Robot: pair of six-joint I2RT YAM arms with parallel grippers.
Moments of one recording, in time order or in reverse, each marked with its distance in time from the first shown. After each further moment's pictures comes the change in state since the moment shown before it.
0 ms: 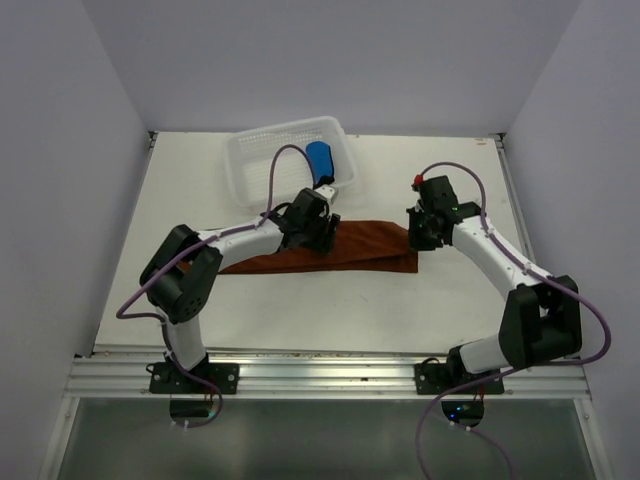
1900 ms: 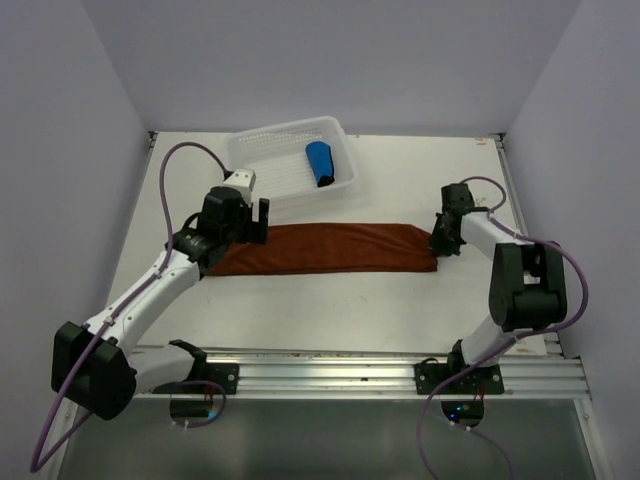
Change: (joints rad) left arm 0.264 -0.665 -0.277 -0.143 -0.151 0.122; right arm -0.198 0.216 -0.111 0.212 0.080 0.132
